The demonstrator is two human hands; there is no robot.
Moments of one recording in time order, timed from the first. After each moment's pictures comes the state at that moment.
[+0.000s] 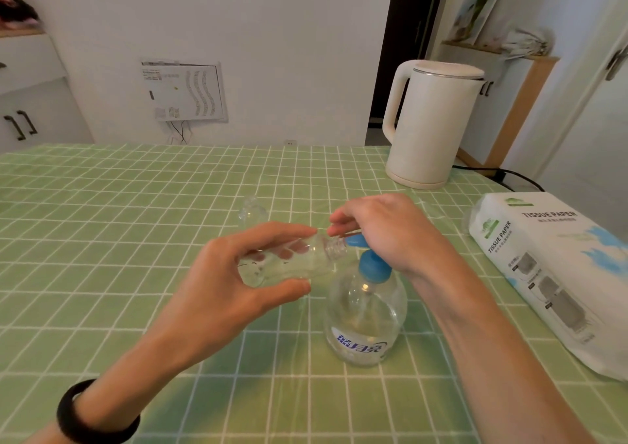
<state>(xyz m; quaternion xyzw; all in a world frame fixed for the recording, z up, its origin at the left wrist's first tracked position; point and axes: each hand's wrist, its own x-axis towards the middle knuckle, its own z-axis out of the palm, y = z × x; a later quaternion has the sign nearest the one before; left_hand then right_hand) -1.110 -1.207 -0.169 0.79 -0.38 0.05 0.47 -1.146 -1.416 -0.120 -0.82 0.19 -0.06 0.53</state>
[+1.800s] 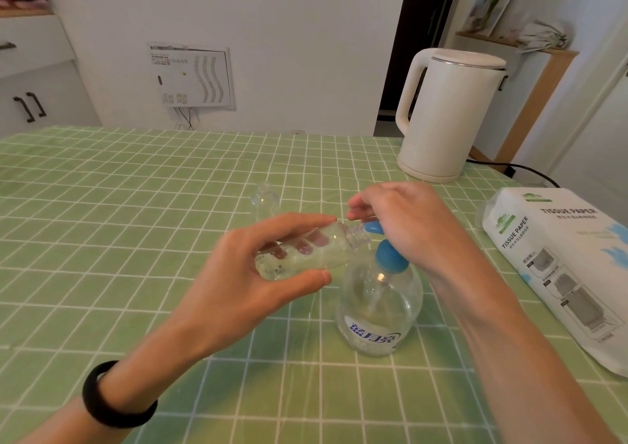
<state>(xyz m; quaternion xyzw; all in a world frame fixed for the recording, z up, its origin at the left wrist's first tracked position) -1.111 -1.206 -0.176 0.77 -0.40 0.05 0.50 -1.150 -1.412 -0.123 -0.84 0.19 -0.11 0.49</state>
